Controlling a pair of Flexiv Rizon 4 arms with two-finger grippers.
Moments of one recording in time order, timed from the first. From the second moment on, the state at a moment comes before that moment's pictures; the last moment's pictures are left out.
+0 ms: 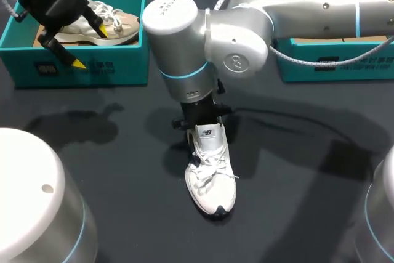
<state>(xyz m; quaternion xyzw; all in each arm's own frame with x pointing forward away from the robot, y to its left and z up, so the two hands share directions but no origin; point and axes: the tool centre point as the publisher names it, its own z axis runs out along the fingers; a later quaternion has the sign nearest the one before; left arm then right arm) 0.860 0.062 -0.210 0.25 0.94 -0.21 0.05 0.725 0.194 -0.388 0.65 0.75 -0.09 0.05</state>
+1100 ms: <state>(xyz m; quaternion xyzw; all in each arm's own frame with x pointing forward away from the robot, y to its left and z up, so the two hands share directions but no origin) 0.860 0.062 -0.210 0.25 0.94 -0.21 0.05 0.726 0.207 -0.348 0.63 0.77 -0.08 -0.06</state>
